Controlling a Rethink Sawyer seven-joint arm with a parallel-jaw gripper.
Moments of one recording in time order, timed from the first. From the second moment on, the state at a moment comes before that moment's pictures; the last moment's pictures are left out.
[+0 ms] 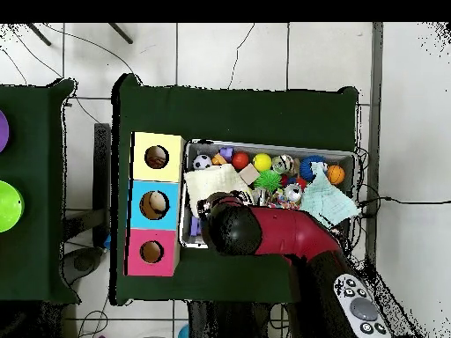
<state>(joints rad) -0.51 -0.85 0.34 1.95 -0.19 0.42 1.36</state>
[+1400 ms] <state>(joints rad) -0.60 -0.68 0.24 1.69 -0.52 0.54 1.36</state>
